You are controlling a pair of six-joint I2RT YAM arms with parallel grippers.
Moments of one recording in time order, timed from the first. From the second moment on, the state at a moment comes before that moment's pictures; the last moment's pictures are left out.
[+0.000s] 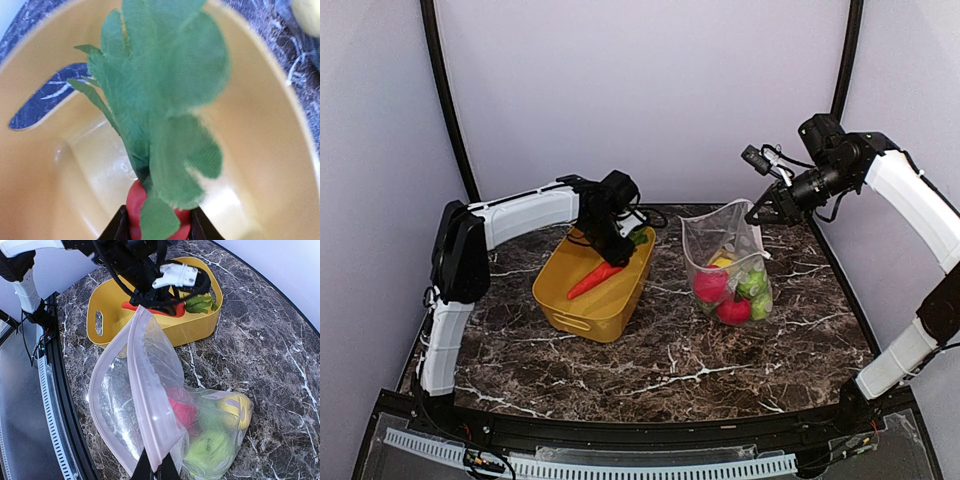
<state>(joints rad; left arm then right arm) -0.70 2.26 2.05 -0.97 -0.07 0.14 0.33 1.49 1.65 -1.17 -0.70 -0.48</state>
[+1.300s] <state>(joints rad) -0.95 1.75 1.61 0.48 0.38 -0.04 0.33 1.54 1.71 -1.20 -0.82 -0.44</state>
